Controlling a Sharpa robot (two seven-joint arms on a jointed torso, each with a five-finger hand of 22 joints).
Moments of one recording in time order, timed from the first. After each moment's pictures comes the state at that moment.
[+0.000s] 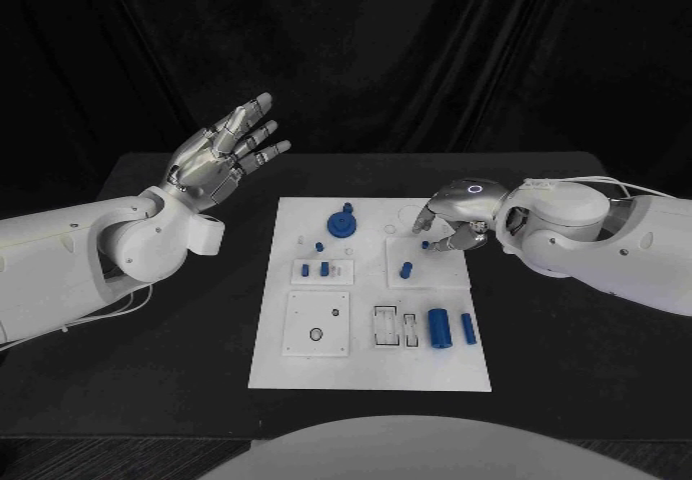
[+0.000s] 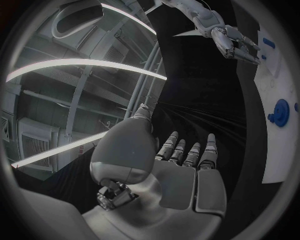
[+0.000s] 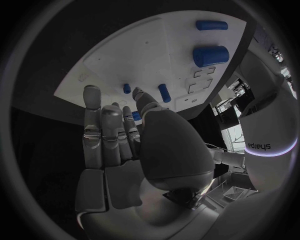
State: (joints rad) left arm 1.32 -0.95 -0.21 1.48 0.02 0.14 0.67; left_hand 1.20 0.05 -0.13 0.29 0.13 0.26 -0.01 0.04 0.03 0.03 -0.03 0.09 0.02 0.00 0.12 0.02 0.01 0.16 0.07 0.24 0.05 0.49; right arm 1.33 -0.88 -0.21 1.57 -1.77 -0.13 0.00; right_hand 1.44 -0.06 0.12 0.07 0.26 0.88 0.11 0.09 0.08 0.93 0.11 0.18 0.13 1.41 0.02 0.96 1.00 0.16 1.33 0.12 0.36 1.31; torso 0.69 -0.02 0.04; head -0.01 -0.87
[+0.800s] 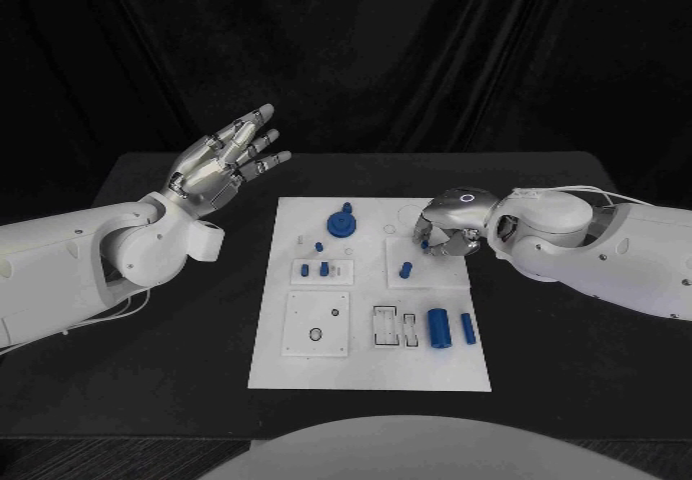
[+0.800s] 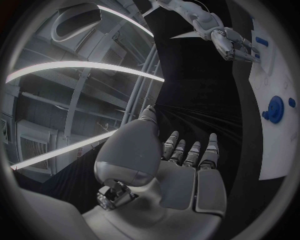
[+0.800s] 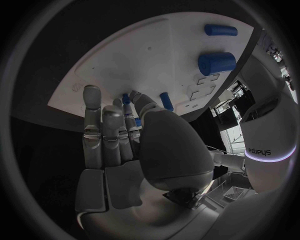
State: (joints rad) left arm 1.30 -0.94 -0.21 1.45 -0.02 0.15 0.68; left_hand 1.31 0.12 -0.18 0.27 0.27 0.27 0.01 0.04 0.03 0.02 -0.01 0.12 0.02 0.02 0.15 0.04 0.01 0.16 0.09 0.27 0.05 0.45; right arm 1.29 -0.84 -0.21 1.50 -1.78 -0.15 0.03; right_hand 1.45 -0.06 0.19 0.07 0.33 0.98 0.13 0.10 0.09 1.06 0.09 0.17 0.08 1.42 0.01 0.96 1.01 0.16 1.35 0.10 0.36 1.31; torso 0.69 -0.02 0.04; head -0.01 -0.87
